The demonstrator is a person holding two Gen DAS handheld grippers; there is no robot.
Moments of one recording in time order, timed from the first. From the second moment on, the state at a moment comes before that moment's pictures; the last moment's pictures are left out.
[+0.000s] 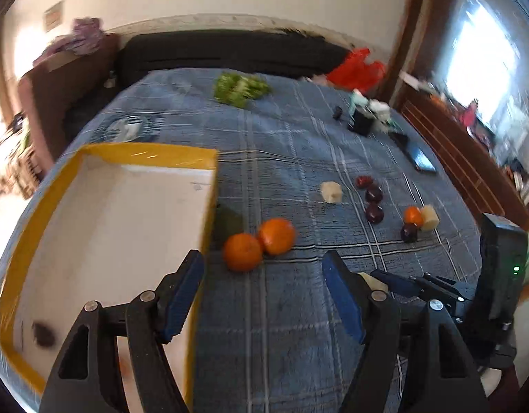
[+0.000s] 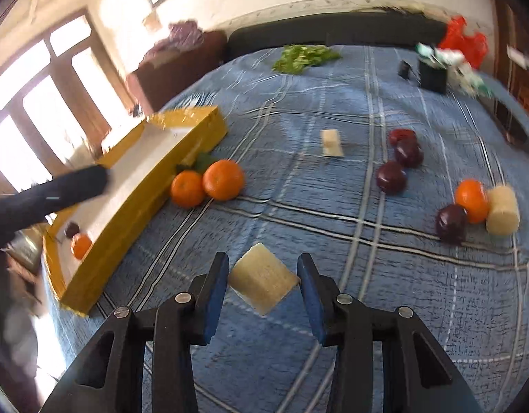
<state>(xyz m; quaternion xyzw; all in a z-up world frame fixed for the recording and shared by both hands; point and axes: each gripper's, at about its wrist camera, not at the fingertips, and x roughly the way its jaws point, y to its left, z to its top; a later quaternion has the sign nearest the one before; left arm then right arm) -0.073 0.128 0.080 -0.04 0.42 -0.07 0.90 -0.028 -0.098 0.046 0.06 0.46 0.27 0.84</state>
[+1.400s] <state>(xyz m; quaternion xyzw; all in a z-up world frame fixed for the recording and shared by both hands) -0.046 0.112 0.071 0.04 0.43 -0.11 0.90 -0.033 -0.111 0.043 0.08 0.46 0.25 0.85</state>
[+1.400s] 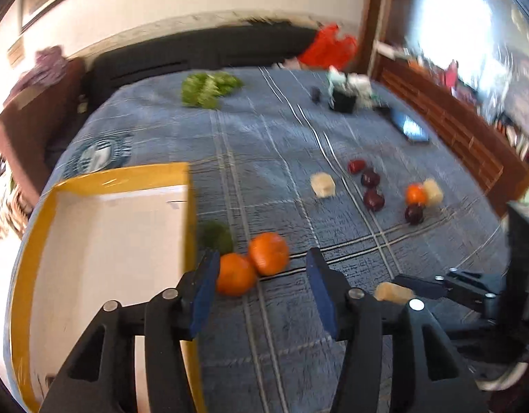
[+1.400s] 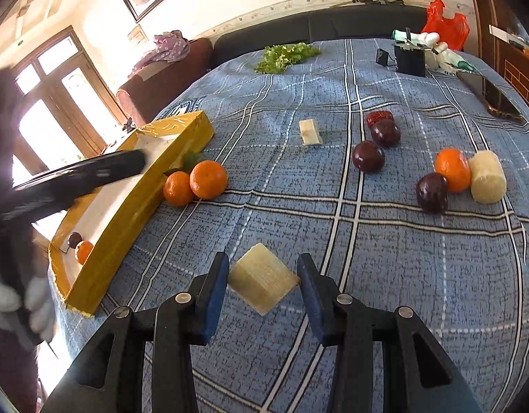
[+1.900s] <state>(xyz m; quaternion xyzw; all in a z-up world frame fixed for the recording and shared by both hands) -0.027 0.065 0.030 0.17 0.45 -0.10 0.87 -0.027 -0.125 0.035 0.11 0.48 0.26 0.83</state>
